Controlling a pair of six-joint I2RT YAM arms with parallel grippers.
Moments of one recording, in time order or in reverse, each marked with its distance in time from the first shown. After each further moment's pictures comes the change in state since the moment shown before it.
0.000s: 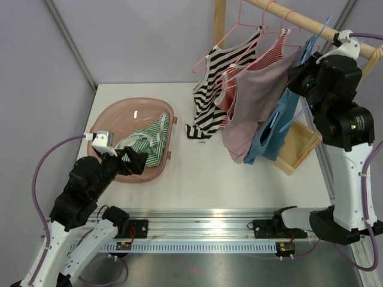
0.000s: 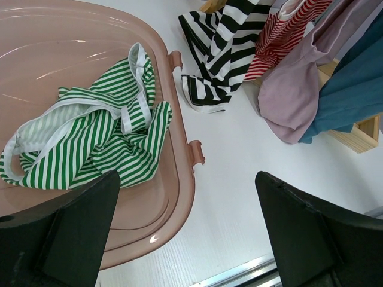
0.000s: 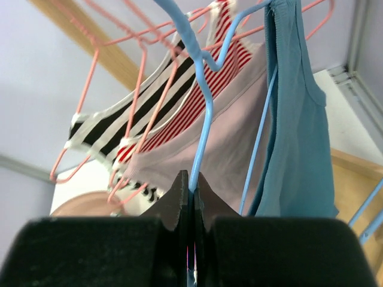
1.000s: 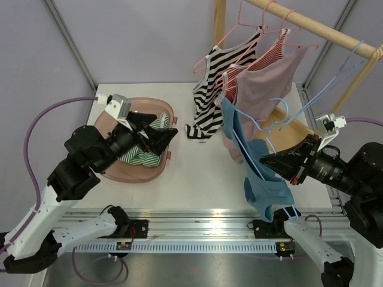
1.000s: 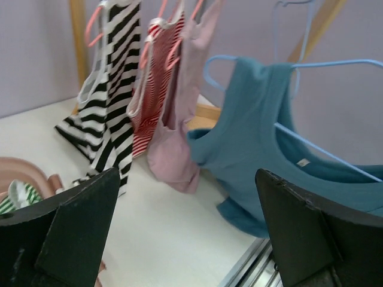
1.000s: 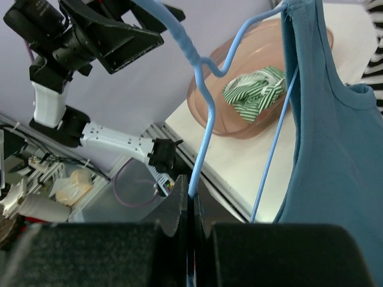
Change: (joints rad) left arm -0.344 0.389 0.452 0.207 0.032 0.056; right arm 0.000 -0.590 -0.428 -0.096 -1.052 -0.029
